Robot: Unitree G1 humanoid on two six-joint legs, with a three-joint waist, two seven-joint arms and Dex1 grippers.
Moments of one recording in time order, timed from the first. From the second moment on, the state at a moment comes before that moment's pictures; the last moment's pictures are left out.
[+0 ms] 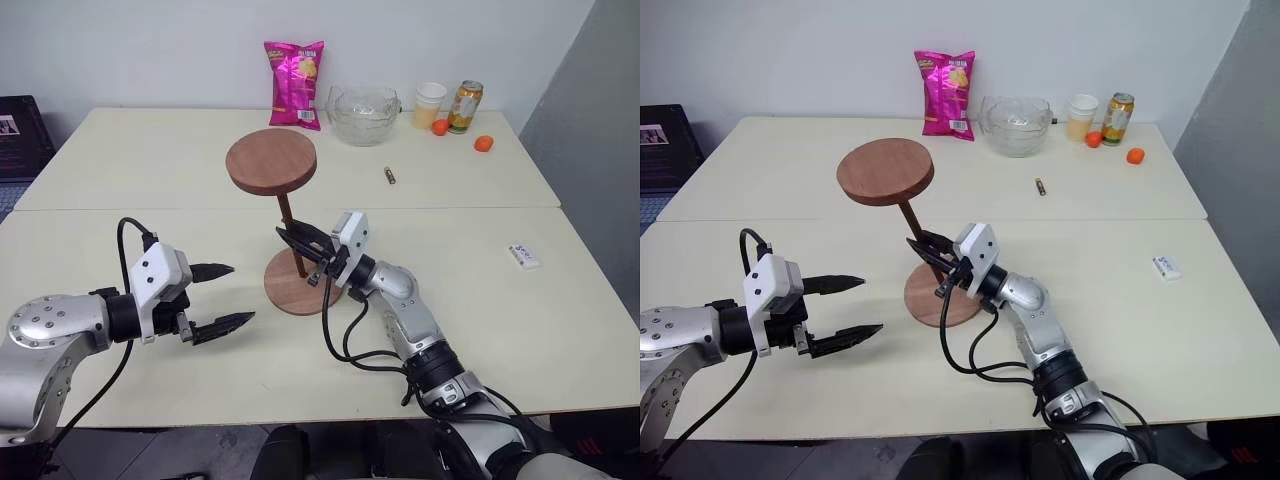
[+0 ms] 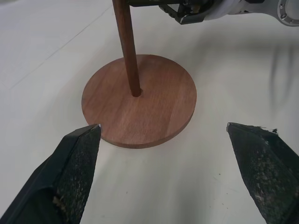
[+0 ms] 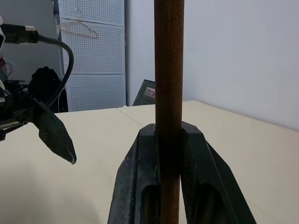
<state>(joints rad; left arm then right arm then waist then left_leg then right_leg) 0.02 0.92 0.31 -0.39 -0.51 0.48 -1.06 -0.60 0.10 0.24 0.42 0.17 -0.27 0.70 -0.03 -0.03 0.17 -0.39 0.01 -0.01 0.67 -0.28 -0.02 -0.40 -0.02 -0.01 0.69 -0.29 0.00</state>
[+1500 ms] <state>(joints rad) 0.02 0.92 0.31 -0.39 -0.51 0.48 -1.08 -0.58 0.04 0.27 0.36 0.14 -0.05 0.65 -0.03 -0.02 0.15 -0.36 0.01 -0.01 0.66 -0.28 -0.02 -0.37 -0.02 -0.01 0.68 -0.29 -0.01</state>
